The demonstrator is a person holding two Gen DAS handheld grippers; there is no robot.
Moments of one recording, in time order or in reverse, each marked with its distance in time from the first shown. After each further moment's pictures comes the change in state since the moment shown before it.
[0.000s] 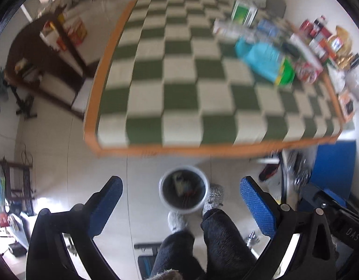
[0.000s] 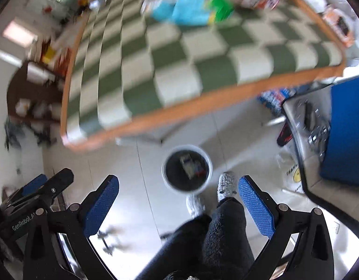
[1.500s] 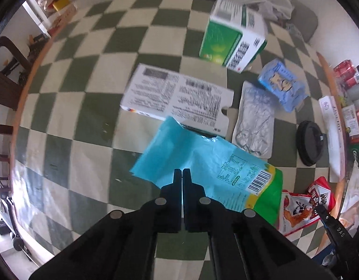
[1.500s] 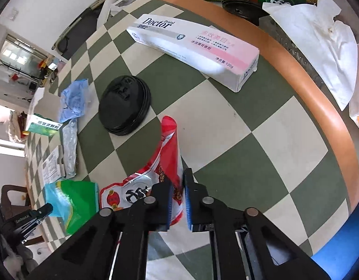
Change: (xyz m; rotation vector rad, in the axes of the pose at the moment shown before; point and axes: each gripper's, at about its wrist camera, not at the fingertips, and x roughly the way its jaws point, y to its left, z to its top) left arm 0.159 -0.153 0.283 -0.176 0.086 0.025; right arm 0.103 -0.233 0.400 0.286 -0.104 -0.001
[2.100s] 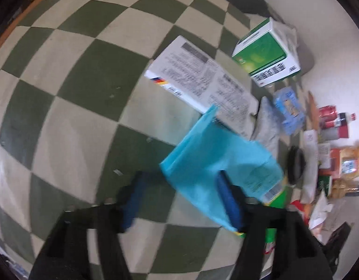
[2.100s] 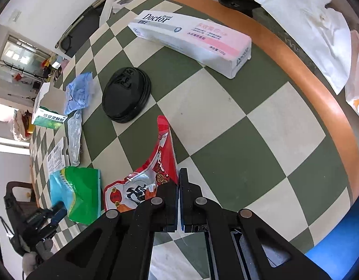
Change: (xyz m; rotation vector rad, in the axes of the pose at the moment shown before) left arm 0.053 0.078 -0.002 -0.247 -0.008 -0.318; right arm -0.004 -0.006 -0.009 0.007 0.027 0.020
